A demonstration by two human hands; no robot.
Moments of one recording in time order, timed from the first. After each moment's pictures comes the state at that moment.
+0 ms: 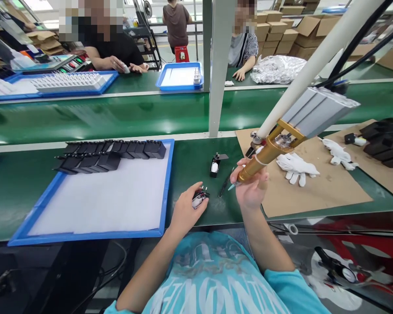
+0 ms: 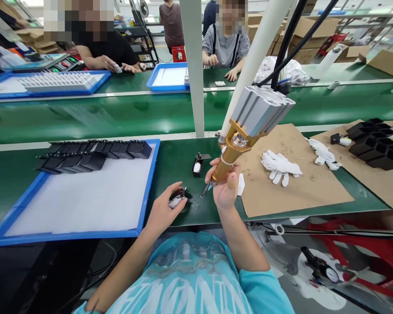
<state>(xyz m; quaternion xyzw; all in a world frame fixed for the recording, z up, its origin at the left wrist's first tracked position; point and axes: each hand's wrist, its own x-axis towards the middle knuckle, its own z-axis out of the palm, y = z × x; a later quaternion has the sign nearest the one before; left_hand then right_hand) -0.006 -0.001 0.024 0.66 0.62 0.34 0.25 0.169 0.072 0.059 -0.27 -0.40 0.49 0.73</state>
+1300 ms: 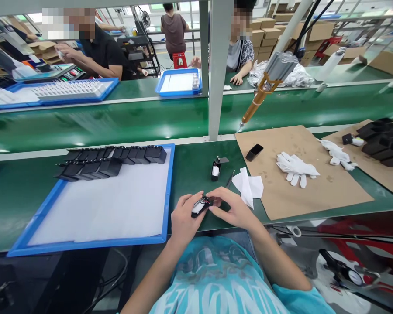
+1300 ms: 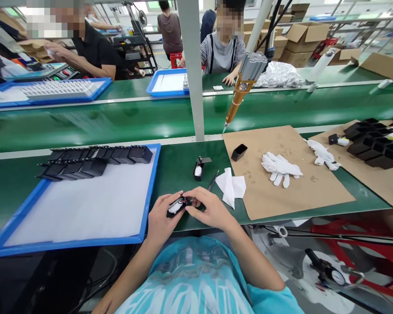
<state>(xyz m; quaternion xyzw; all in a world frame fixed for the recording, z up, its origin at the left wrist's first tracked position) -0.013 -0.013 0.015 0.71 0.57 0.40 0.09 0.176 0.040 0.034 -0.30 -0.78 0.43 0.35</state>
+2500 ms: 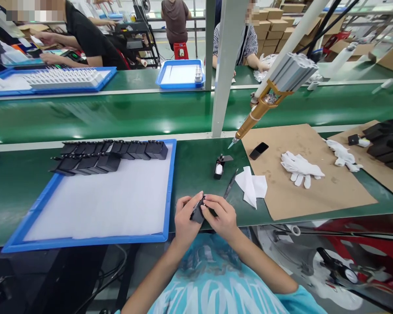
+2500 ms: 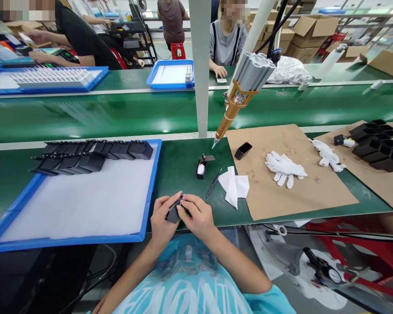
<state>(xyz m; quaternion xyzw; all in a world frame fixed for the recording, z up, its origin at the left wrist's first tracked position) -0.009 -0.023 -0.007 0.64 0.60 0.47 0.10 0.123 0.010 -0.004 -0.36 -0.74 0.16 0.54</state>
